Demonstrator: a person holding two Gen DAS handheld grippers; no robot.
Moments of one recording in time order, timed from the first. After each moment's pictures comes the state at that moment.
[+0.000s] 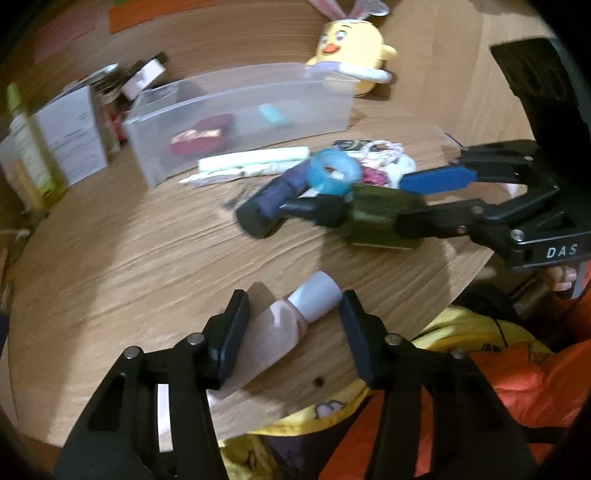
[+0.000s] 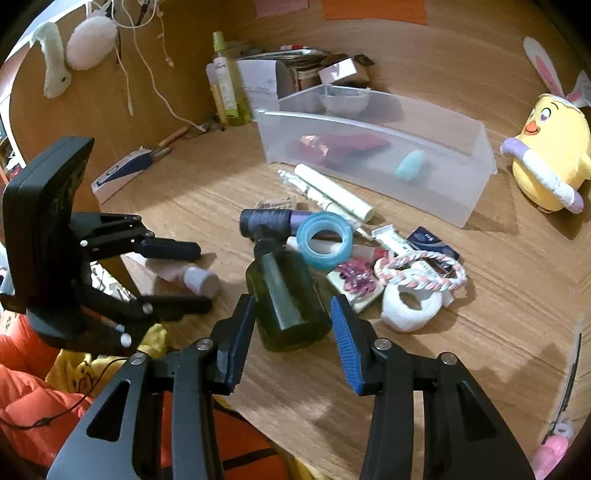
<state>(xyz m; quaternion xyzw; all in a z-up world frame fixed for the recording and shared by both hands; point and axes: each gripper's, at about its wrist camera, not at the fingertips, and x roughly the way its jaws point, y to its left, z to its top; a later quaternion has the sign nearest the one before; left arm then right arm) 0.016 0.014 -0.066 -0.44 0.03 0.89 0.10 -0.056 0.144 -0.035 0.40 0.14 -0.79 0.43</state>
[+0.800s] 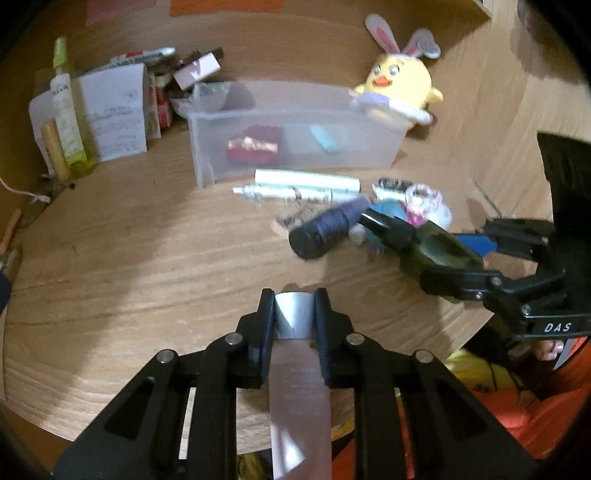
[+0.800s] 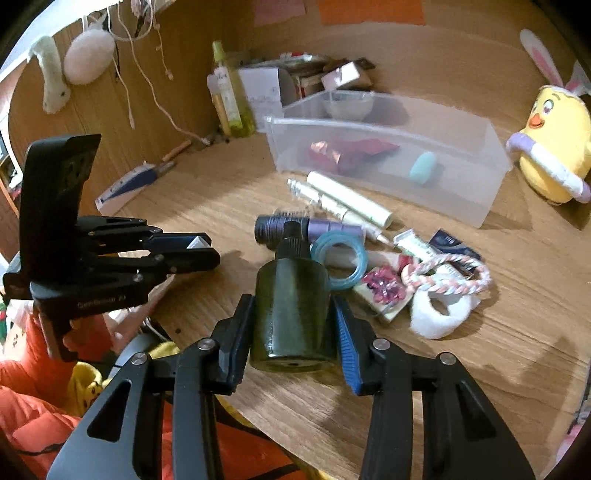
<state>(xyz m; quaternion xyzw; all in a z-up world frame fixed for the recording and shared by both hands) 0.007 -0.022 -0.048 -0.41 -0.04 0.91 0.06 -0.049 0.132 -0.037 0.39 0.10 -0.81 0.43</state>
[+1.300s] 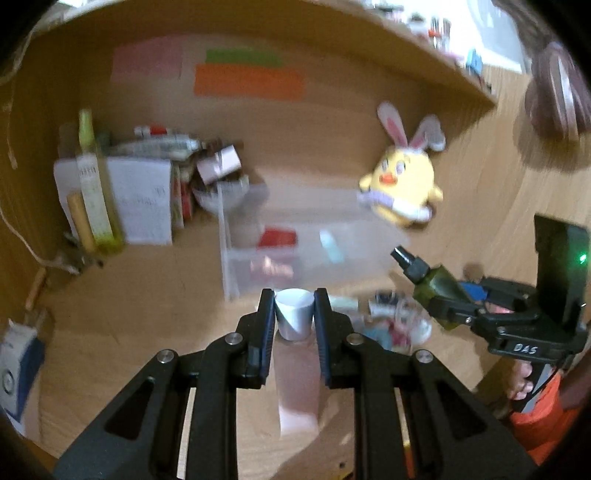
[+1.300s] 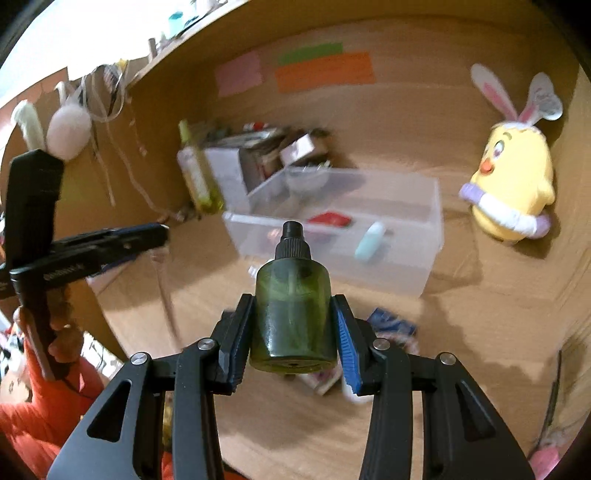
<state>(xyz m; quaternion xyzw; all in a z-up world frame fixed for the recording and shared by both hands) -0.013 -0.049 0.045 -0.30 -0.08 0.95 0.04 -0.084 0.158 0.020 0.32 0.04 -0.86 0.39</state>
